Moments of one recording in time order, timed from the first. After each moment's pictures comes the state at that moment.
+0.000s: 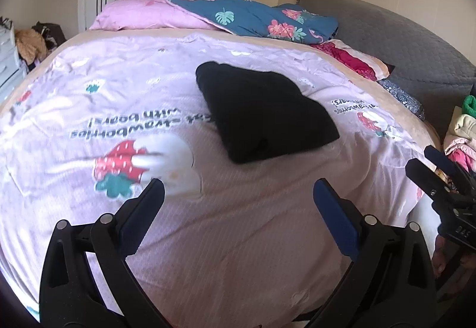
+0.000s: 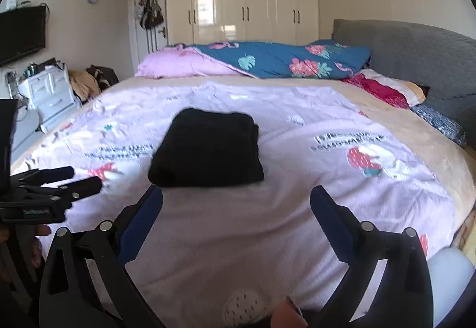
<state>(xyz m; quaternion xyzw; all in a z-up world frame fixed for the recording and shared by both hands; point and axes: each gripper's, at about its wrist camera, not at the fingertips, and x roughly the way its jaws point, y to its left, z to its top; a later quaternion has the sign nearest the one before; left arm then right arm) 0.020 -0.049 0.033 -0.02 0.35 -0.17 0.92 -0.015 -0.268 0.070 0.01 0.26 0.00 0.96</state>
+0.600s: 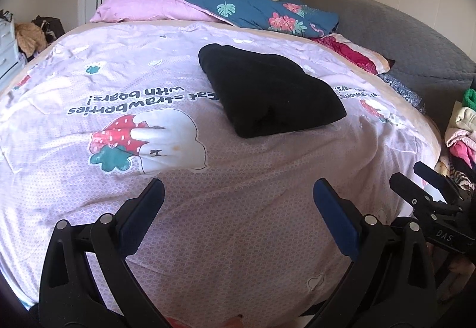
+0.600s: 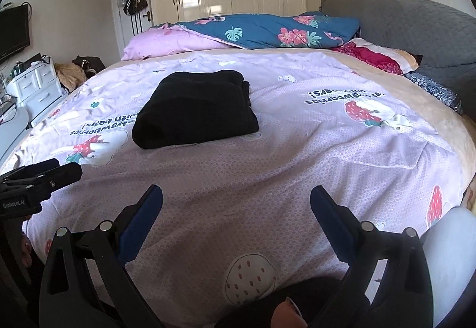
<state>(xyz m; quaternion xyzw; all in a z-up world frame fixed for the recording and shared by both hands) 0.008 -0.045 0.003 -0.02 0.36 -0.17 0.92 -0.017 -0.267 0.017 0.04 0.31 -0.02 0.95</state>
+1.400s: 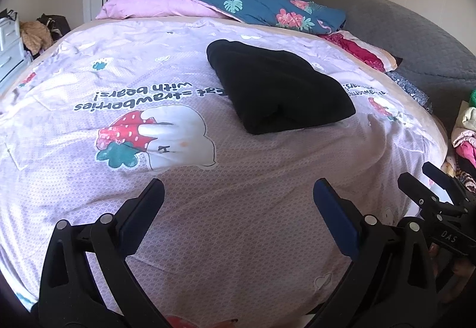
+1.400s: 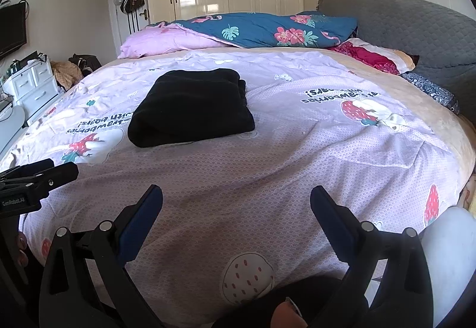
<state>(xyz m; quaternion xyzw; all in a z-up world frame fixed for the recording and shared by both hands) 0.010 -0.043 0.002 -0.02 0.37 -0.15 0.92 -0.015 -0.269 0.013 0.04 0.31 -0.03 0.95</state>
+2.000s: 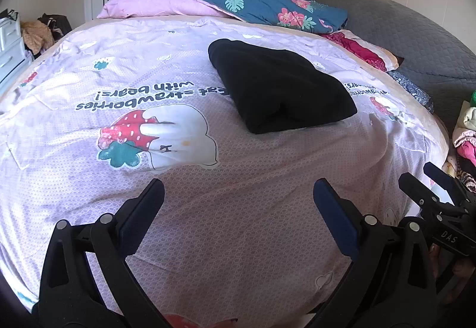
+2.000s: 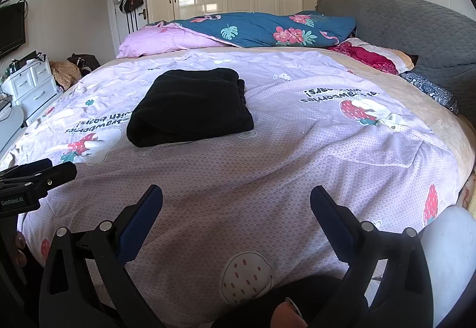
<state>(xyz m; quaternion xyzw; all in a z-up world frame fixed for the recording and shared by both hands) 0.011 -0.041 0.001 -0.01 0.37 -0.15 0.92 -0.015 -0.270 0.013 0.03 0.32 -0.03 0.95</state>
